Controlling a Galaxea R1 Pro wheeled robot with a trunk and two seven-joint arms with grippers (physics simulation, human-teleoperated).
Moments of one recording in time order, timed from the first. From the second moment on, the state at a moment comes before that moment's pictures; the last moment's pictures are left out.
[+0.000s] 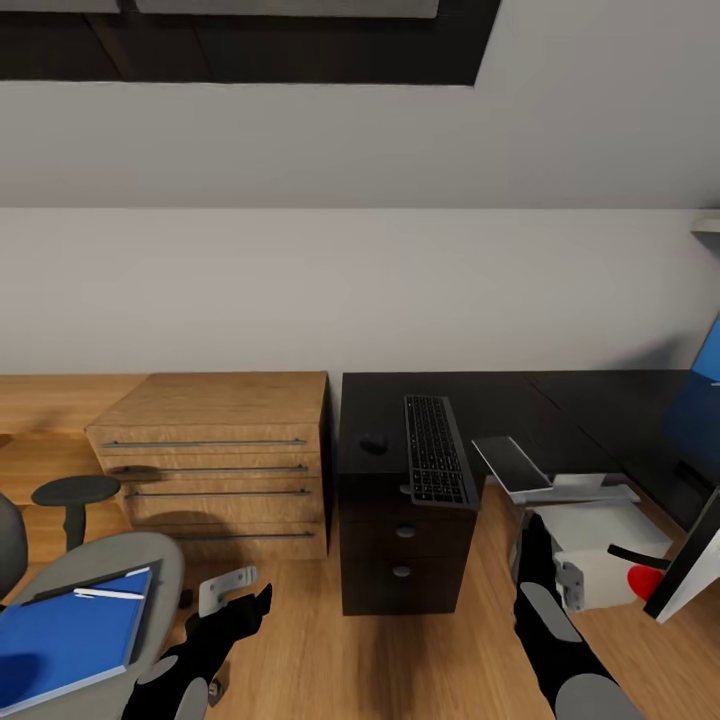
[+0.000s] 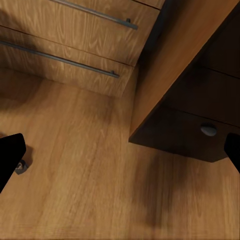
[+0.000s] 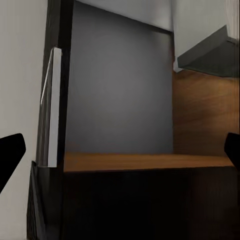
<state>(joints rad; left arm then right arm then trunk) -0.01 -0.08 -0.04 -1.54 0.30 0.51 0.23 -0.53 0.02 -0.22 -0.61 -1.40 -0.43 0.11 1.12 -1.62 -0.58</state>
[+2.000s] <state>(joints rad) -0.01 -0.08 -0.06 -0.68 0.30 -0.04 0.23 -0.52 0.06 0.04 0.02 -0.71 -0.60 -0.08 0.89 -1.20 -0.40</state>
